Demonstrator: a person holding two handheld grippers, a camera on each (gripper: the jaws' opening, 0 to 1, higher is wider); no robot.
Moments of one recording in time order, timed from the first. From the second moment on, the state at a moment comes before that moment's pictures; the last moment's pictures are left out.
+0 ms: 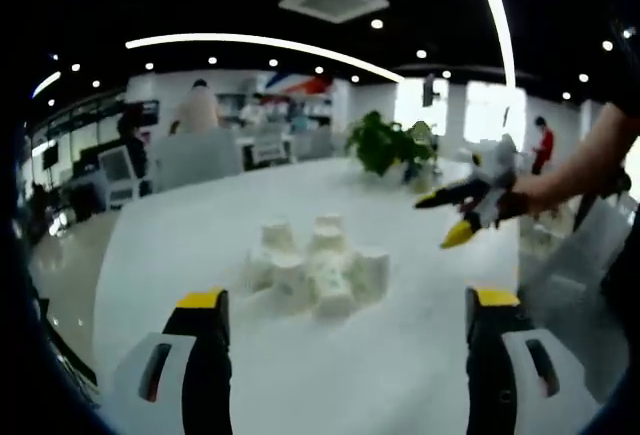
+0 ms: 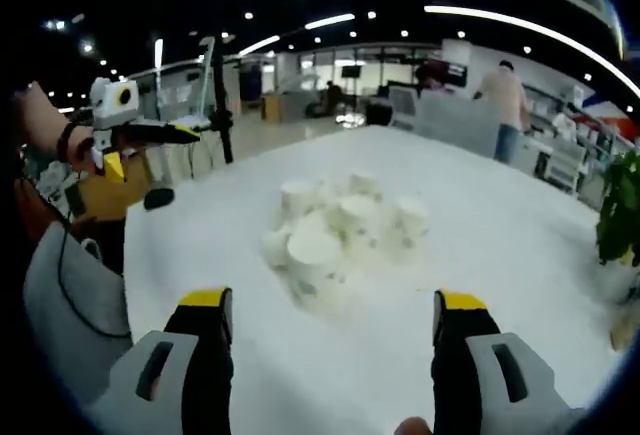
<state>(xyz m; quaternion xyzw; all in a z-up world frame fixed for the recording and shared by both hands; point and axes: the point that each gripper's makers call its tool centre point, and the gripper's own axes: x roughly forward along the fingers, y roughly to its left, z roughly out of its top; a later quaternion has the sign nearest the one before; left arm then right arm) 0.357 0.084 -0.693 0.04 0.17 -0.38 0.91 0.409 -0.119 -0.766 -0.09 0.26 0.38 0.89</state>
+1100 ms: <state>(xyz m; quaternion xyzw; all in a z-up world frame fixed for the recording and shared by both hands) 0.330 0.099 -0.674 0.03 0.16 -0.33 0.93 0.448 -0.079 -0.811 -0.20 0.29 0.46 0.82</state>
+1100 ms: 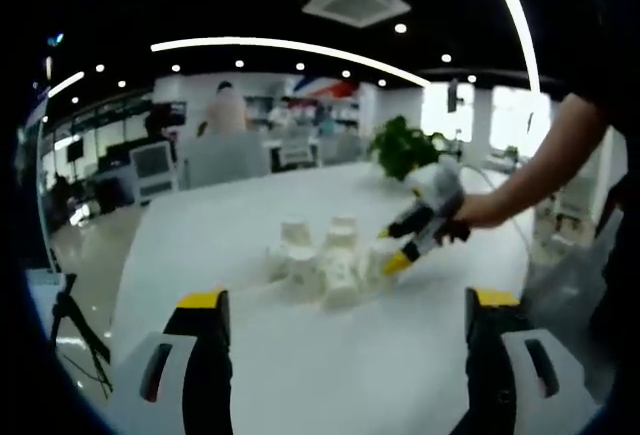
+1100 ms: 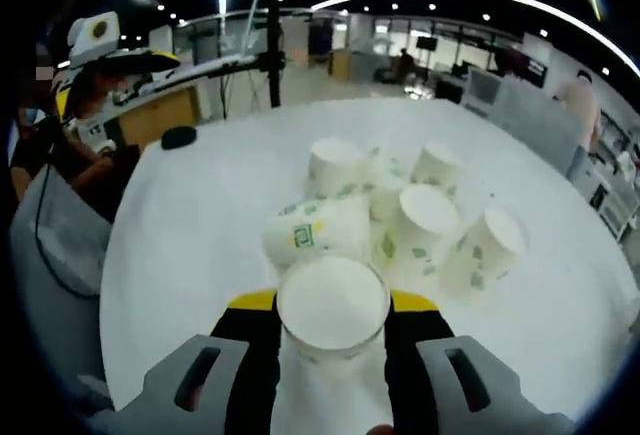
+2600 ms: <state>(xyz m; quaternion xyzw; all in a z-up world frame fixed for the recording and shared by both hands) 0.318 0.083 -0.675 -0.01 0.13 -0.40 0.91 0.372 -0.088 -0.607 -0.10 0.13 0.41 0.90</state>
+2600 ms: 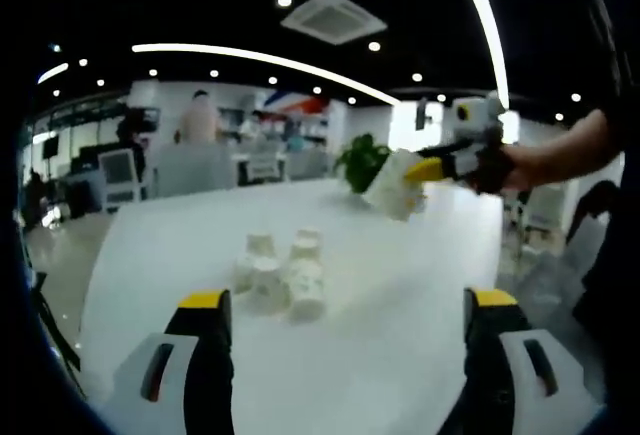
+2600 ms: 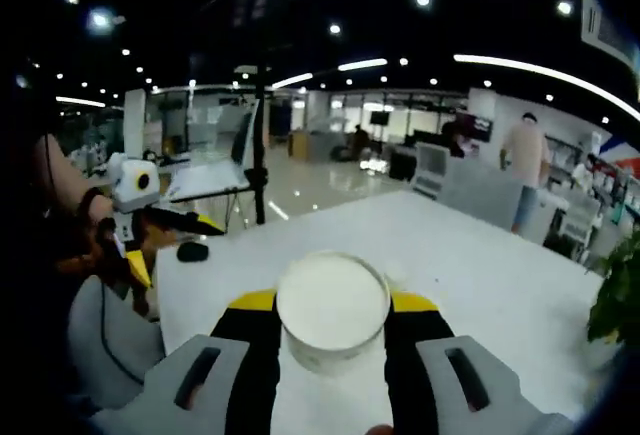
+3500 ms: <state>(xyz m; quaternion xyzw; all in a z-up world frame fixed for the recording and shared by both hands) 0.267 0.015 -0.630 -0.18 0.13 -0.54 0.82 0.308 -0.052 -0.587 -0.05 0.10 0.43 0.89</state>
